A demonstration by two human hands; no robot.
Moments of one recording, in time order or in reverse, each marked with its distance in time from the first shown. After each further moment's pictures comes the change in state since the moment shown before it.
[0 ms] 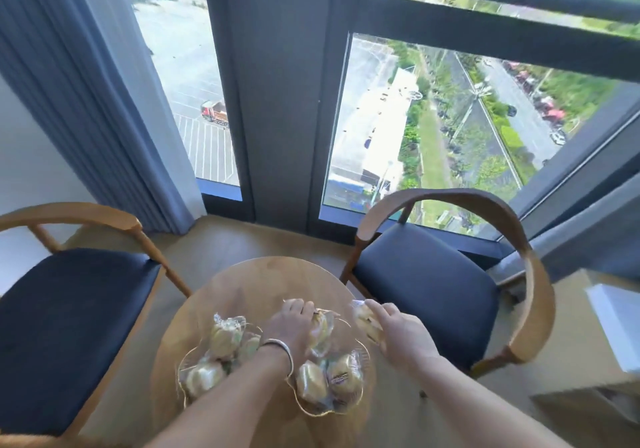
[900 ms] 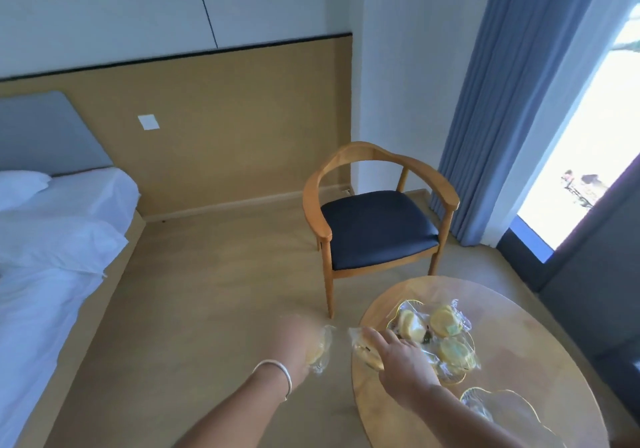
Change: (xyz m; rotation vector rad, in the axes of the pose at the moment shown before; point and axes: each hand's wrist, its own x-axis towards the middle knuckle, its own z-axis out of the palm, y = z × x) left_hand -0.358 0.016 0.083 -0.223 0.201 -1.264; right_hand -0.079 -0.233 0.076 -0.167 -0.180 -1.234
